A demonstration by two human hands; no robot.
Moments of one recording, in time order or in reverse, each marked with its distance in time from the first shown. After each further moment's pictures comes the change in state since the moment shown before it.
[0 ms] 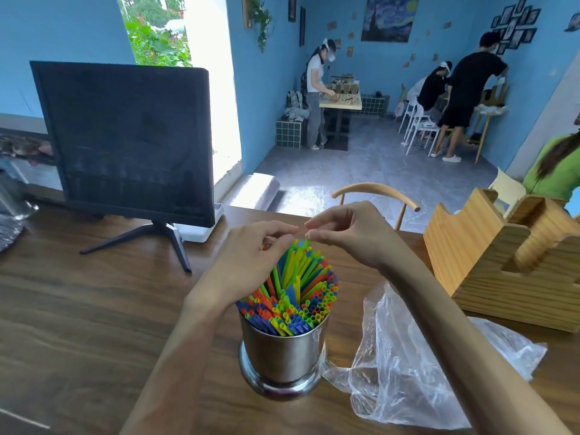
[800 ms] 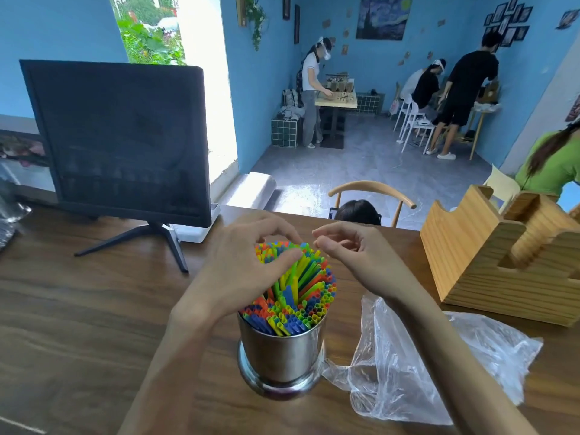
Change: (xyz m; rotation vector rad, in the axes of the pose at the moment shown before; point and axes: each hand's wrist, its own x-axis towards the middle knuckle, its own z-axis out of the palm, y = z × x) left_hand -0.019 0.009 -0.008 0.017 0.138 0.211; right_hand -0.033 0.020 0.011 -0.040 0.101 0.051
